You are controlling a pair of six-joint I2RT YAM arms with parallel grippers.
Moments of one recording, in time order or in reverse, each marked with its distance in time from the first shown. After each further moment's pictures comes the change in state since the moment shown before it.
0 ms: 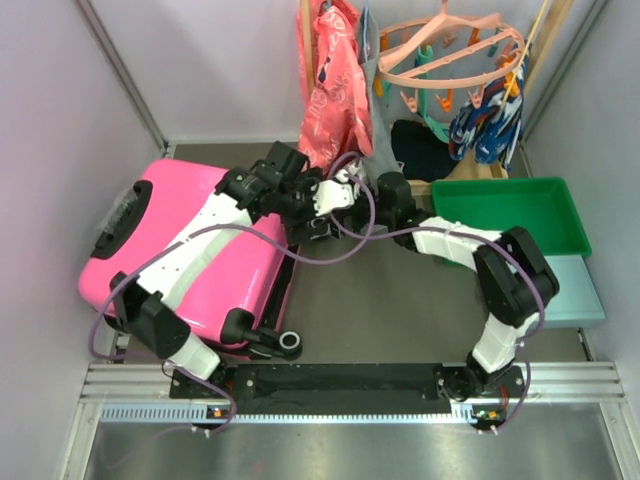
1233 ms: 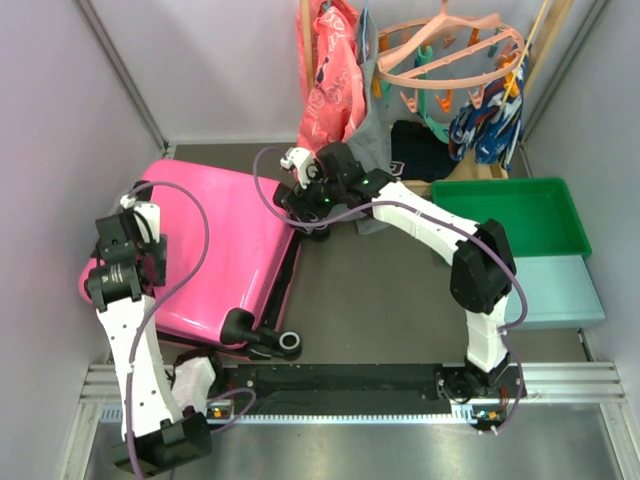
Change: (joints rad) left arm 0.927 -0.686 -0.447 -0.145 -0.400 -0.480; right arm 0.195 0.172 0.686 -0.797 0.192 -0.378
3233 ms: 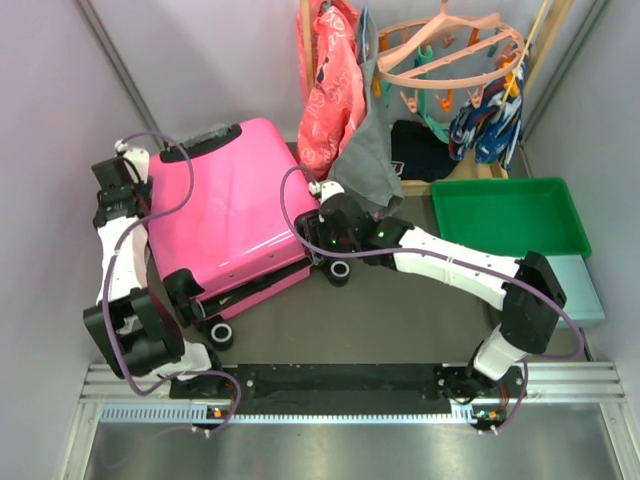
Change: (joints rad) left arm 0.076 0.544 0.028 0.755 -0.025 0.135; right arm 0.212 -0.322 -0.412 0.032 0.471 0.599
